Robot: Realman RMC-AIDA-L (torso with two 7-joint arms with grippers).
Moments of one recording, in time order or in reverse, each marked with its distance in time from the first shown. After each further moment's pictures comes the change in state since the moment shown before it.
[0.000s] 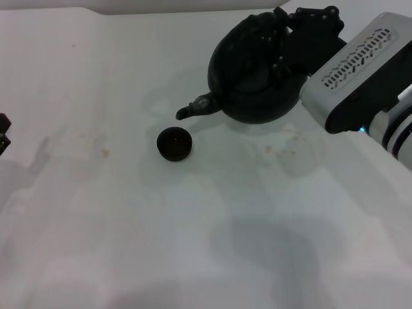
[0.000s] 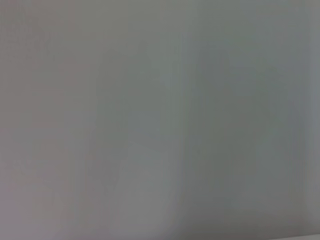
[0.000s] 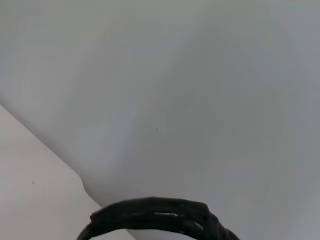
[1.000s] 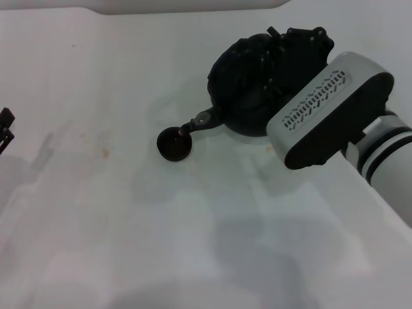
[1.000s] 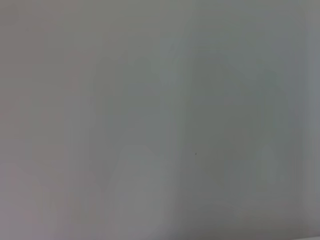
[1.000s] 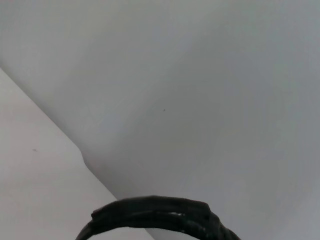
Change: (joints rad) left arm -0.018 0.000 0.002 0.000 0.000 0.009 0.000; right arm 0.016 0.004 -0.174 -0.030 0.001 -0.242 -0.080
